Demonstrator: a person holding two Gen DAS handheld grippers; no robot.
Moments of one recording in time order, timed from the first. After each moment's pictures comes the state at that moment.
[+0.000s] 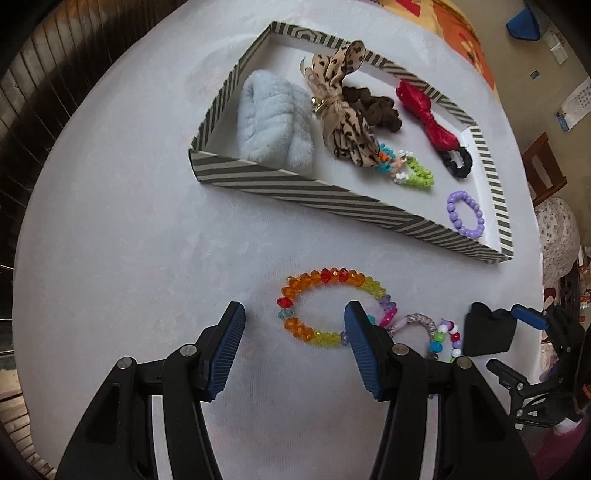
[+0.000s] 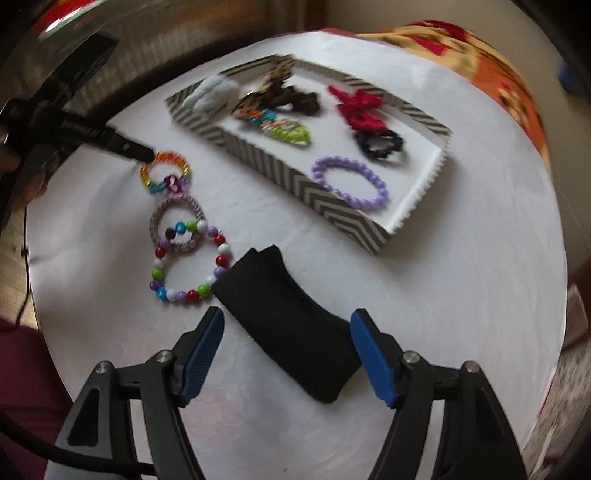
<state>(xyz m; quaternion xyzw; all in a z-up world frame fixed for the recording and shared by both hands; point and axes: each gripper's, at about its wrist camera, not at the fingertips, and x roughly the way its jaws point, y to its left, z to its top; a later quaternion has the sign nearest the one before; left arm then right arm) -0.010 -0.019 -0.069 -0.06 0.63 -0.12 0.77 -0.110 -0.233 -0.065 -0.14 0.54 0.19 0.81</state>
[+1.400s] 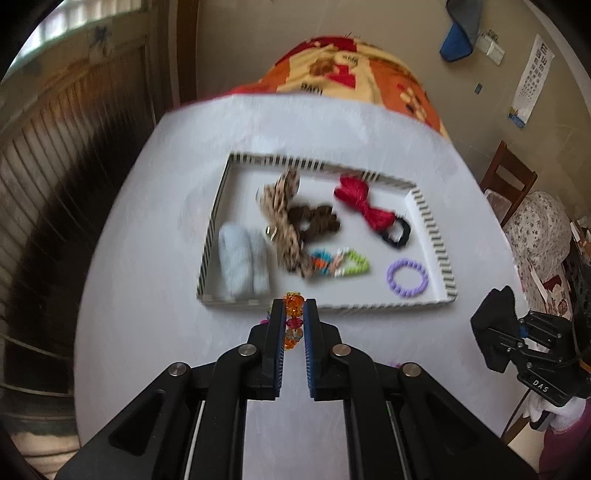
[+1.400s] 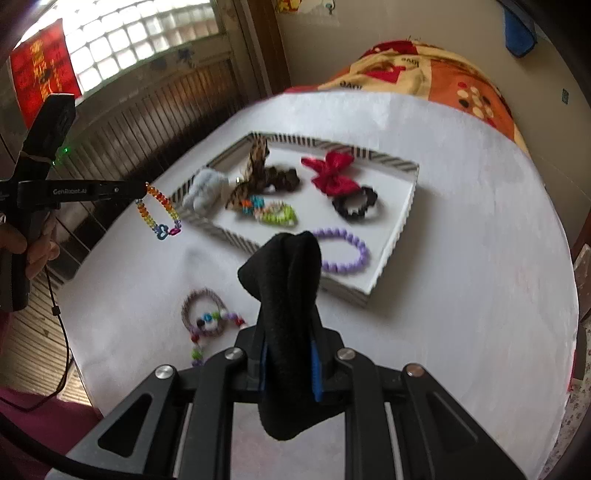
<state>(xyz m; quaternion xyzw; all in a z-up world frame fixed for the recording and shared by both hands) -0.004 -0.037 0.044 -0.01 0.49 -0.17 0.85 -0.104 -0.258 -0.002 0.02 0.45 0.16 0.88</state>
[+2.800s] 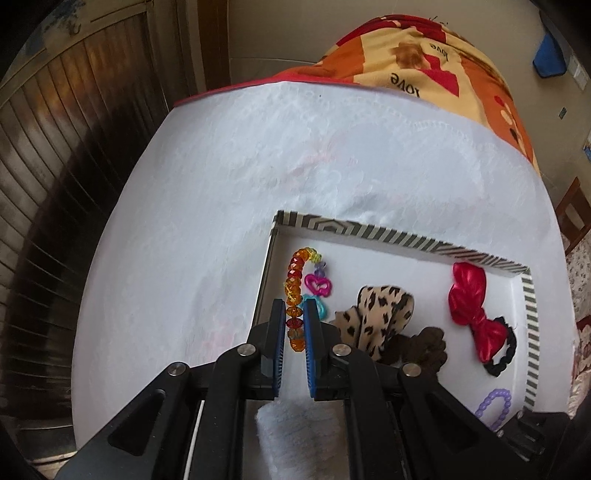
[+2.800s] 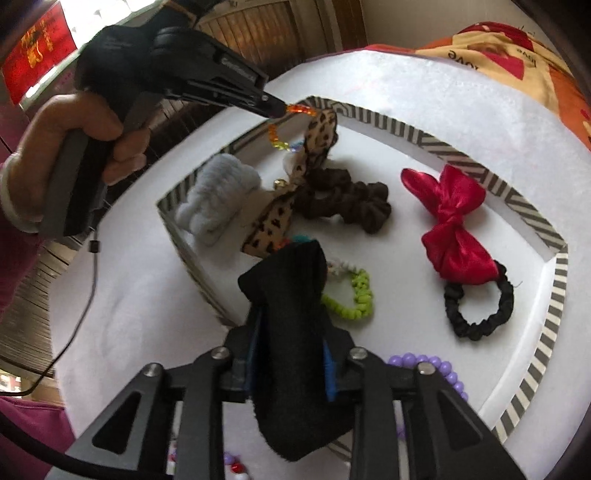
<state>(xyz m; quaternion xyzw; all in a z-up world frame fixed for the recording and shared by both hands) 0.185 -0.045 -0.036 0.00 0.53 -0.08 0.84 0.043 -0.176 -0.078 -0.05 0.51 0.27 0.81</state>
